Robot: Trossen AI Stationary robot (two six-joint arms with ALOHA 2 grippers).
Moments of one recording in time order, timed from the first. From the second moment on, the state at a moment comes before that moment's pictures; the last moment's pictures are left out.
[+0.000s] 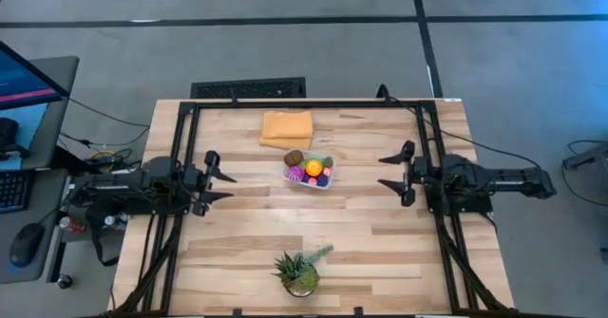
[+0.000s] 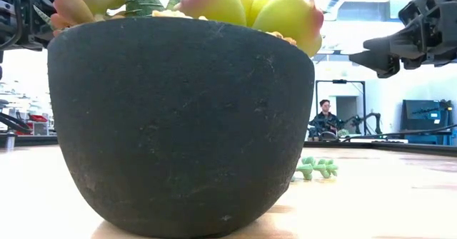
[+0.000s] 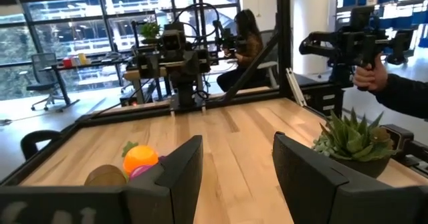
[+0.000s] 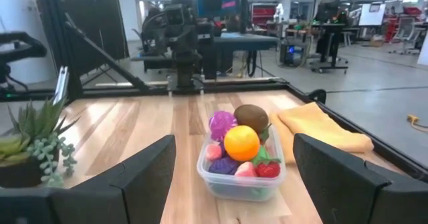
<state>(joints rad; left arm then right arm) 0.04 0.00 0.01 0.07 0.22 0.08 -0.01 0.04 0.01 0.01 0.08 -0.04</state>
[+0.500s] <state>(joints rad) 0.04 0.02 0.01 0.03 0.00 0.06 -0.05 0.13 0.01 0.01 0.09 -0.05</state>
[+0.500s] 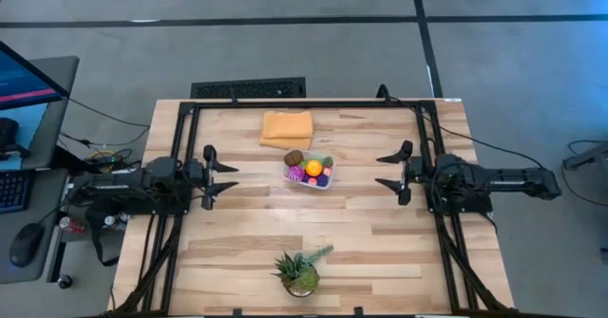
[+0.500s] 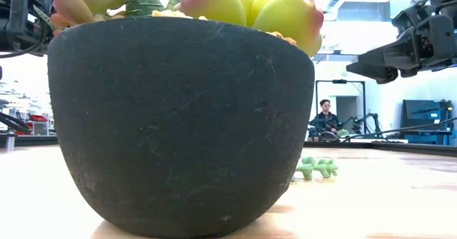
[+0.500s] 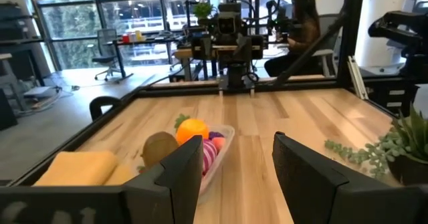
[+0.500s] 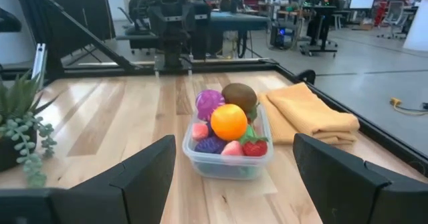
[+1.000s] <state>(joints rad) 0.04 0.05 0.01 0.04 0.00 0.05 0.00 0.10 0.01 0.04 0.08 -0.11</state>
